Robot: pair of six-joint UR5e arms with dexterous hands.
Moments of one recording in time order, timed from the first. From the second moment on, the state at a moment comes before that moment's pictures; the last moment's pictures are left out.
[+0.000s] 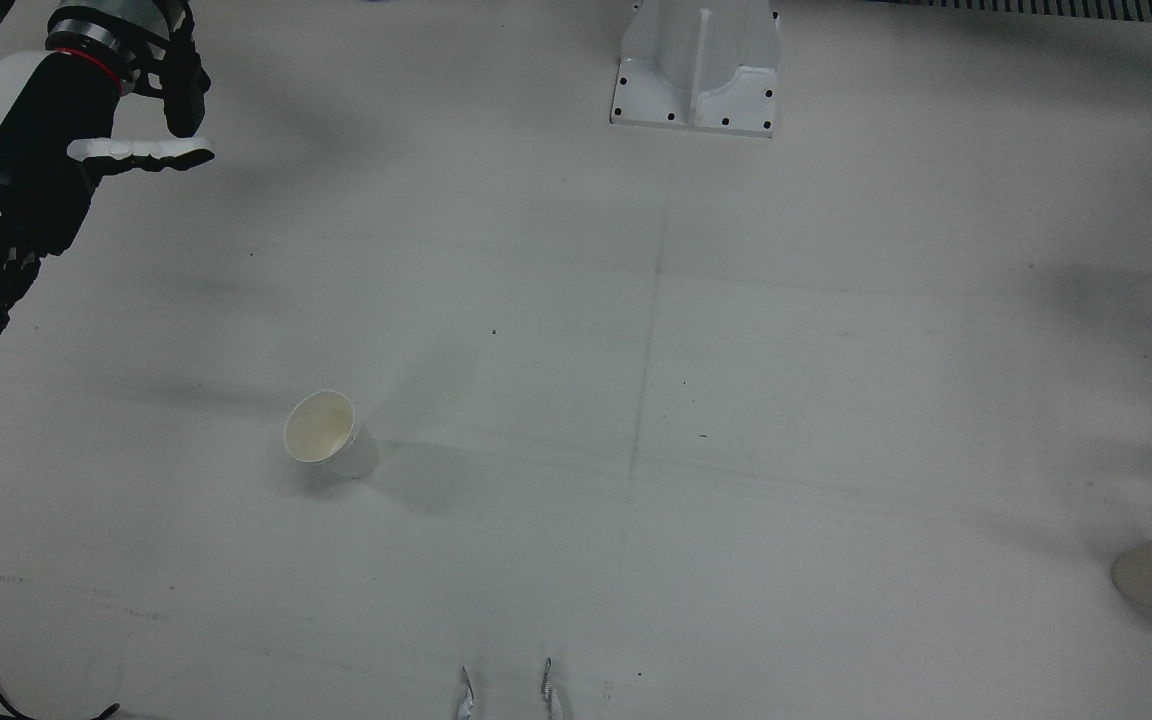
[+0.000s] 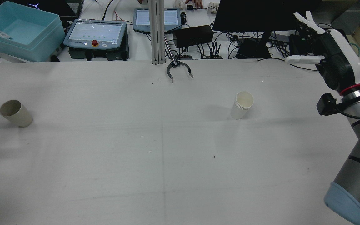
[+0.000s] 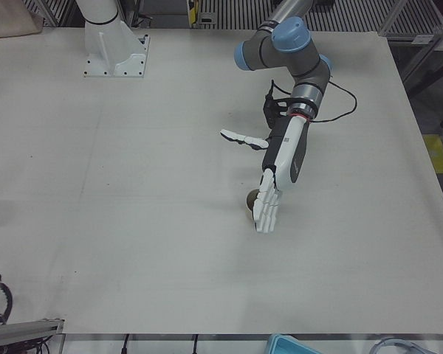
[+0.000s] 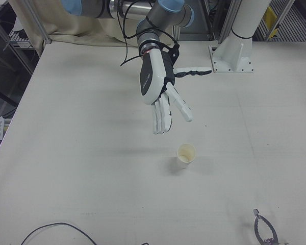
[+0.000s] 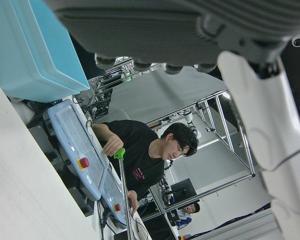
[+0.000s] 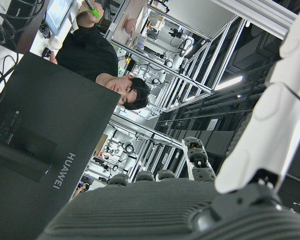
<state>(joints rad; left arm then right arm) -1.05 -1.57 -1.79 -0.05 1.35 0.50 0.84 -1.41 2.19 -3.72 -0.84 -0.56</state>
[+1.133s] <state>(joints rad) -0.98 -1.55 -1.31 -0.55 1.28 0.58 0.79 -1.40 2.17 -3.72 -0.84 -0.59</state>
